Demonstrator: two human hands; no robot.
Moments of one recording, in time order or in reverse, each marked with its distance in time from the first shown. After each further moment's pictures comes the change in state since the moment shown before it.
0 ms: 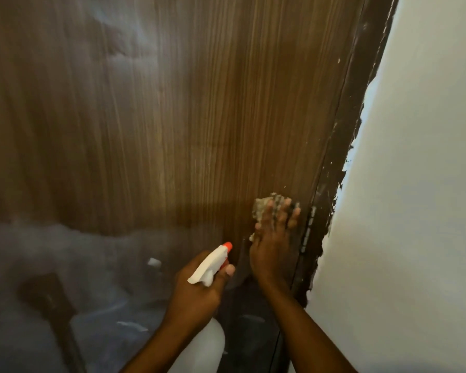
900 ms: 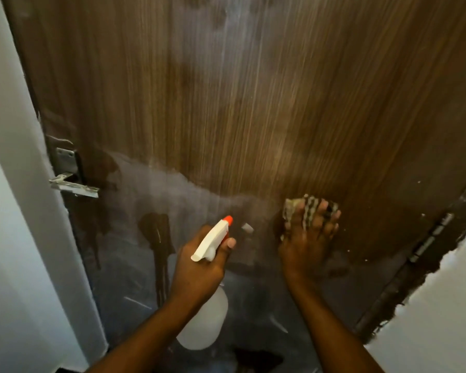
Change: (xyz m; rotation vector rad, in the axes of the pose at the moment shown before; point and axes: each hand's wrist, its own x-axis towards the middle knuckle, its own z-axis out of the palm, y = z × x) left_hand -0.026 -0.051 -0.125 0.055 0.378 0.048; right_hand -0.068 -0.099 0.045 0.186 -0.041 -0.261
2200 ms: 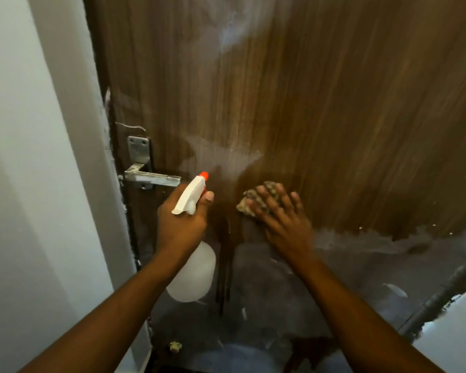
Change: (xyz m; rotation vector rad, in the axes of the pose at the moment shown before) left_hand 0.075 -0.077 -0.178 0.041 0.193 0.005; right_hand -0.046 -0.164 0.059 -0.049 0.001 -0.623
